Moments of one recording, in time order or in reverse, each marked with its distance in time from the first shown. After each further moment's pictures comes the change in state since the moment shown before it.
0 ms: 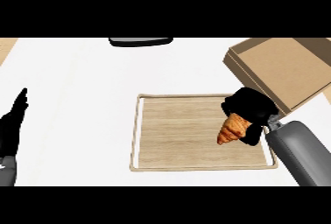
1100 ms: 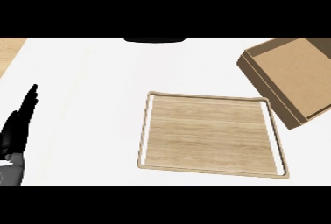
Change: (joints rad) left arm -0.019 -0.024 -0.029 -0.021 -0.009 -0.025 -0.015; right arm -0.045 -0.544 -0.920 0.664 -0.467 -0.307 -0.452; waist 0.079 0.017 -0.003
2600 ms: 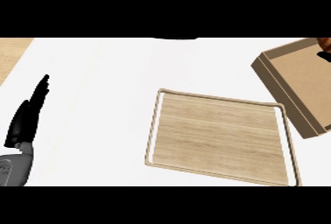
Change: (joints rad) left arm -0.078 -0.022 -0.019 0.016 -0.022 -0.036 -0.001; right arm -0.546 0.232 0.080 0.436 0.064 -0.078 0.382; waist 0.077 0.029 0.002
